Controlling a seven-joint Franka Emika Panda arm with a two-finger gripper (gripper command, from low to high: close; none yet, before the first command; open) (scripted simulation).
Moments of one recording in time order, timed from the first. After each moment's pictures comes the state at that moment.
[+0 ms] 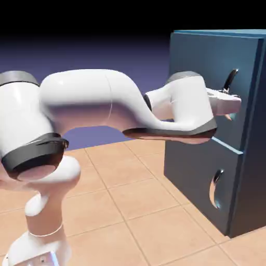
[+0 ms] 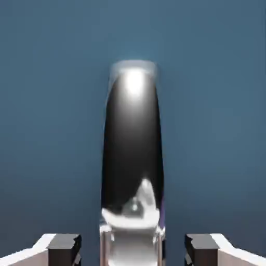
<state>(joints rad) 1.07 -0.81 -1.12 -2.19 -2.82 2.87 2.90</state>
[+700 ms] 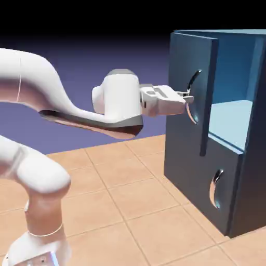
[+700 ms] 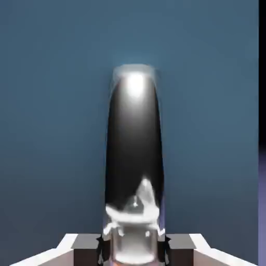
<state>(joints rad) 0.31 -0.86 -0.43 -2.63 -2.39 2.67 2.89</state>
